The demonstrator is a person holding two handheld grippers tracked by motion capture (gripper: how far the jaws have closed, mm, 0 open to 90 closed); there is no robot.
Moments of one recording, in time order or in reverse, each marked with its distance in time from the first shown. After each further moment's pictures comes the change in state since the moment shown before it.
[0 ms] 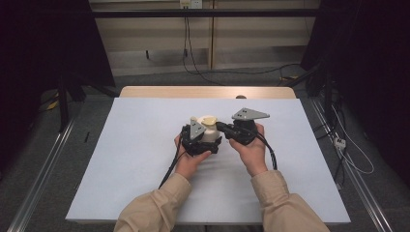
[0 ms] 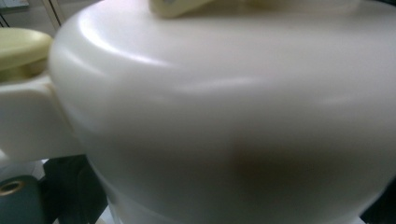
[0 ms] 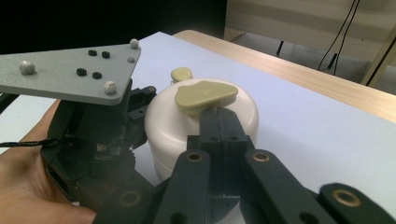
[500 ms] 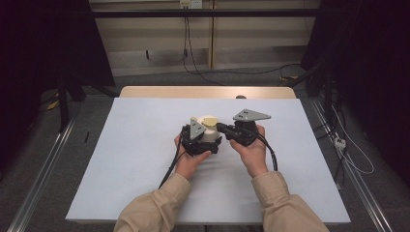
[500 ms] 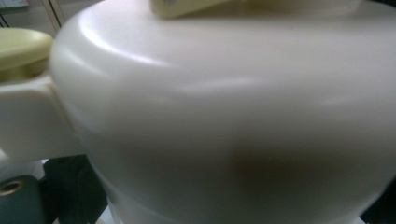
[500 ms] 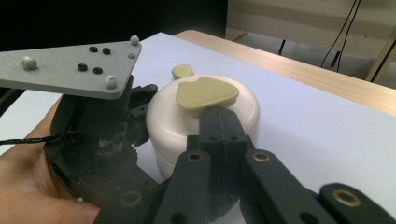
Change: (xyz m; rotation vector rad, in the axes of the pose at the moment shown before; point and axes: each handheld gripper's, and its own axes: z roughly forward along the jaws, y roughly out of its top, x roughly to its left) left arm 0.000 0.000 0.000 0.000 0.000 0.003; right arm -0.001 -0.004 -0.001 -0.004 0.007 0.017
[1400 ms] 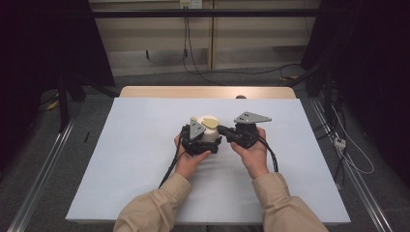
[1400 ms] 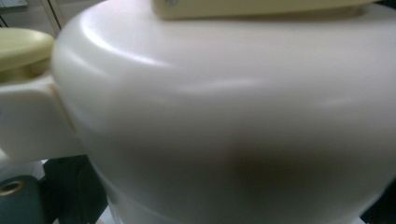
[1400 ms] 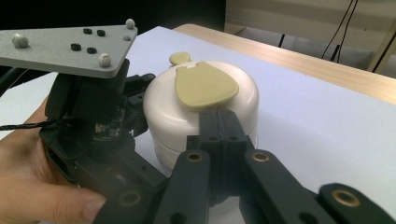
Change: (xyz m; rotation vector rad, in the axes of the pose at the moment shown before) left arm 0.000 0.000 0.000 -0.002 -0.005 -0.006; right arm 0.000 -0.008 -0.001 0.018 -0.002 0.008
